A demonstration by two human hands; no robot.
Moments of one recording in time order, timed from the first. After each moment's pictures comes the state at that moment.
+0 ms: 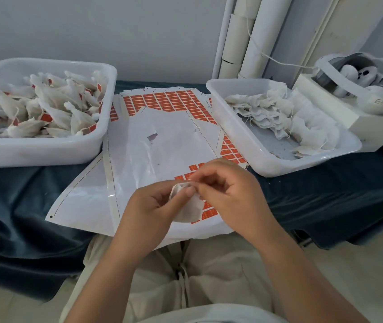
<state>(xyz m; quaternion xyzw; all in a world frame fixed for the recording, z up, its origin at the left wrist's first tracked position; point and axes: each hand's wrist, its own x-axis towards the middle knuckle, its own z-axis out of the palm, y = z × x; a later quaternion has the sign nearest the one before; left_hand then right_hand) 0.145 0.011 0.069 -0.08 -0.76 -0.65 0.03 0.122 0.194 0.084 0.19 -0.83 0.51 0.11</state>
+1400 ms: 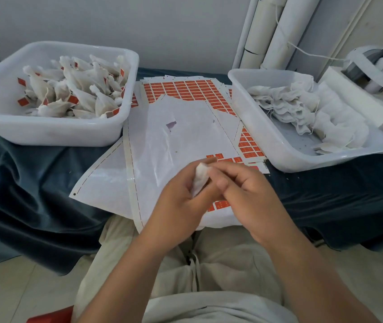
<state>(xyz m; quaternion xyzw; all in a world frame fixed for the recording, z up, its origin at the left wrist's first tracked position) 0.153 0.026 0.063 -0.11 -0.71 -0.70 0.00 0.140 0.180 0.088 0.15 -0.76 0.63 -0.03</state>
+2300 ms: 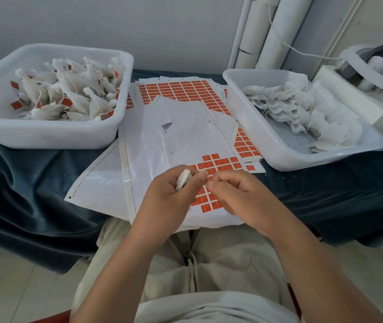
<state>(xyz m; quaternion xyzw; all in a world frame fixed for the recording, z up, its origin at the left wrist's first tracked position) 0.147 0.015 0.064 -0.06 -0.75 -0.65 0.02 0.131 0.196 0.088 0.13 -0.83 0.52 -0.15</state>
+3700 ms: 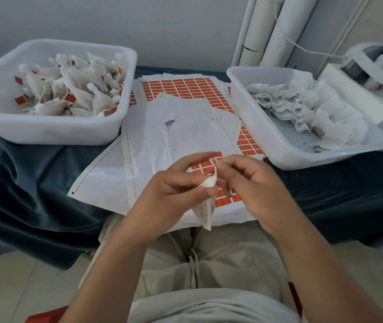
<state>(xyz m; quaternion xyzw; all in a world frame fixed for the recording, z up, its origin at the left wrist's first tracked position) 0.144 -0.001 0.065 -0.19 -0.67 -0.72 -0.06 0.130 0.201 0.088 0.13 -0.81 0.57 -0.04</state>
